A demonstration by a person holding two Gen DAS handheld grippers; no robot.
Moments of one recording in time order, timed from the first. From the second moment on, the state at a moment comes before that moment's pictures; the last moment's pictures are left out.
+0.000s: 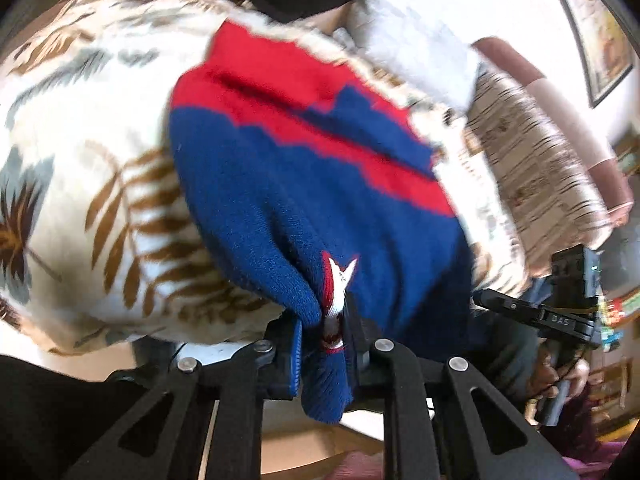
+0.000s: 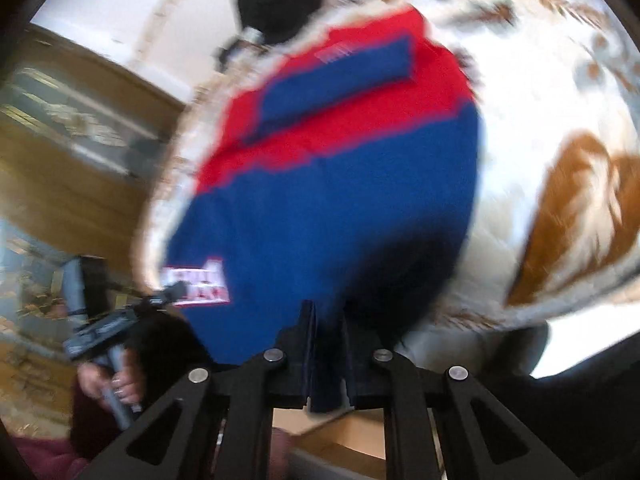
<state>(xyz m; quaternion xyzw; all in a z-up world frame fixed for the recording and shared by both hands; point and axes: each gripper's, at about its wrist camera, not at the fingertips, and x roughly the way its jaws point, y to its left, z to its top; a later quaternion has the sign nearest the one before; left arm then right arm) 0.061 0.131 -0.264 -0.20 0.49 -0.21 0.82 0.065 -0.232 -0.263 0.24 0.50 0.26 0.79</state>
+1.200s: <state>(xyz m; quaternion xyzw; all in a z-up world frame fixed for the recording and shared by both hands) 0.140 0.182 -0.248 -0.27 0.48 -0.18 0.81 0.146 -0.317 -0.295 0.41 0.52 0.17 0.73</state>
